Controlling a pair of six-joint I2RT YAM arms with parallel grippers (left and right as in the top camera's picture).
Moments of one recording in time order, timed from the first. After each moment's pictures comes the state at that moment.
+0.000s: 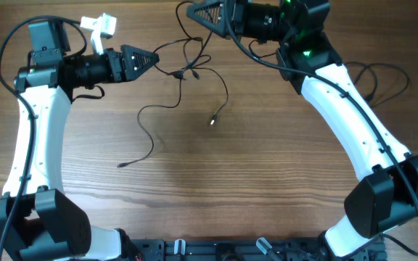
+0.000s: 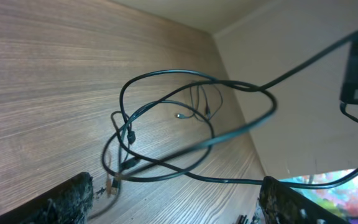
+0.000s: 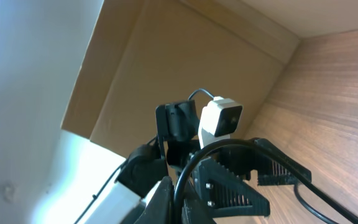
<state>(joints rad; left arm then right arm) 0.16 1.63 1.41 -0.72 1.08 -0.06 0.36 1.78 1.59 0.28 -1.03 1.17</state>
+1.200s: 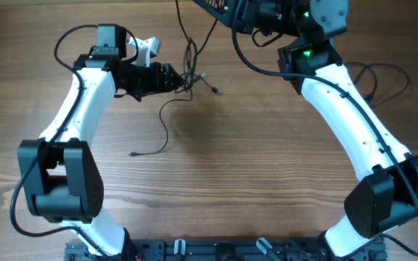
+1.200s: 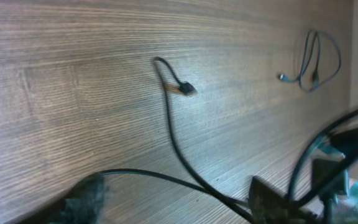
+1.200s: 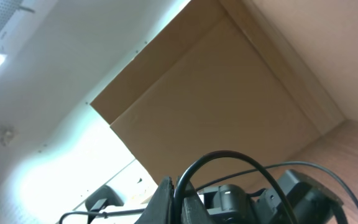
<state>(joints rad) -0.05 1.85 1.41 -0.74 0.65 -0.11 0.36 1.78 1.59 0.73 -1.06 1.20</state>
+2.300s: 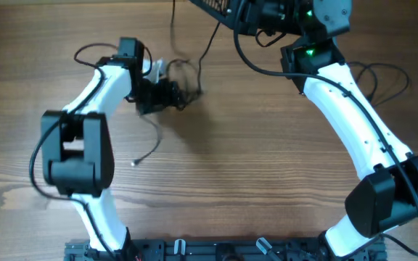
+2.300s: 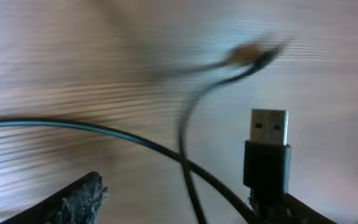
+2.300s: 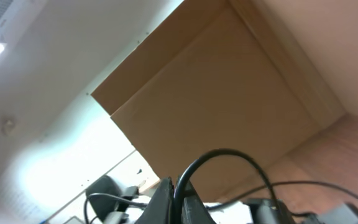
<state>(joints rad) -0.09 2.05 1.41 -0.80 0.46 -0.19 0.34 1.78 1.59 0.73 -1.10 1.19</state>
